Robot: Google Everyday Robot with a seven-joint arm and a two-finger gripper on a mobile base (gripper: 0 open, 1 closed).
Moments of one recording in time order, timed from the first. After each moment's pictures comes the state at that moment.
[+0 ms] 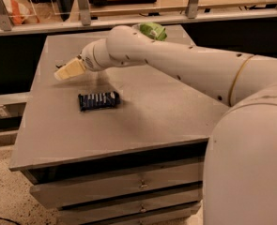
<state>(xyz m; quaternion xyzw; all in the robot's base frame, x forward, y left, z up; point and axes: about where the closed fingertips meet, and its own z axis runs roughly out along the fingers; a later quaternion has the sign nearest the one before) 0.726 0.180 0.846 -0.40 0.75 0.23 0.47</state>
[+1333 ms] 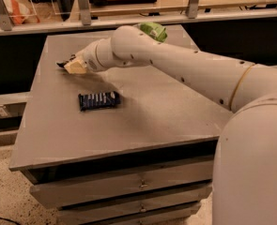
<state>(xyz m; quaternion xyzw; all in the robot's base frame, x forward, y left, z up) 0.722 0.185 0.846 -0.47 0.70 0.23 0.48</state>
